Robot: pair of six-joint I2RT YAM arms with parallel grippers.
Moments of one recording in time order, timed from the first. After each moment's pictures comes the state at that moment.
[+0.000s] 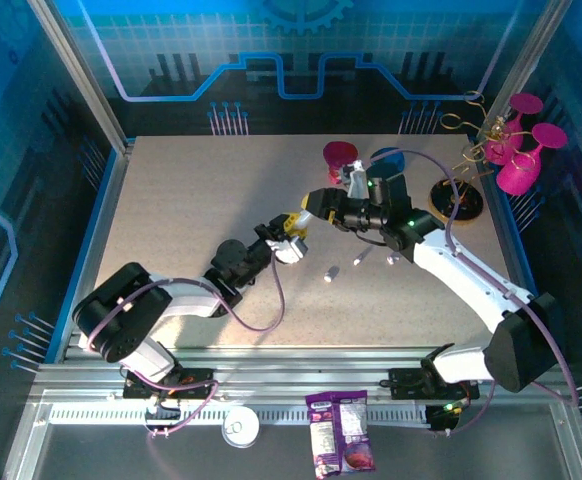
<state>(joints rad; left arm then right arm) -0.69 1.57 0.51 1.20 0.03 0.81 0.49 1.35 1.10 -0.21 -0.52 0.88</state>
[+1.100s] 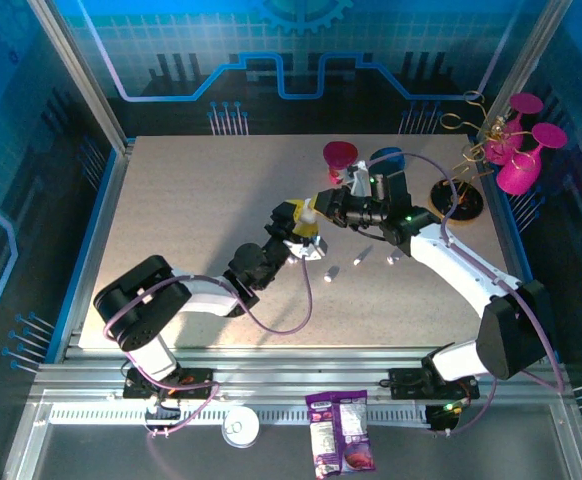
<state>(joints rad) -0.79 1.68 0.60 1.29 -0.25 1.11 0.43 1.41 1.07 -0.15 -0.59 0.92</state>
